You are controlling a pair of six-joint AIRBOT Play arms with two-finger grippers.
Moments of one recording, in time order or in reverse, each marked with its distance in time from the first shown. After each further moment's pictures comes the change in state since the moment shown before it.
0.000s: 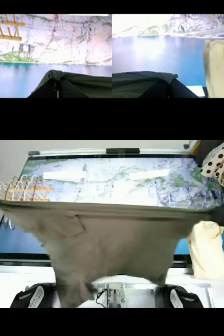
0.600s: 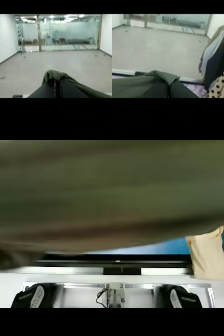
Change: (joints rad) left arm 0.006 0.089 0.674 0.043 0.185 -0.087; right arm -0.002 0.146 0.607 0.133 -0.213 -0.085
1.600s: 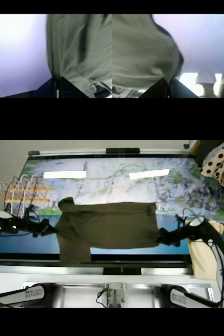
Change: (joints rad) left arm 0.000 -0.761 -1.061 -0.265 -0.065 0.256; right arm -0.008 -0.702 -1.152 0.254 -0.104 0.048
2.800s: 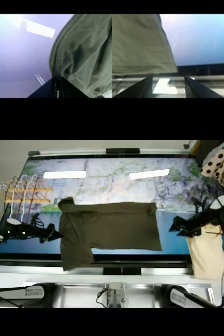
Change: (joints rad) left arm -0.002 -0.125 -0.147 -0.002 0.161 -0.039; right arm -0.046 0.044 0.274 -0.248 0.297 0.095
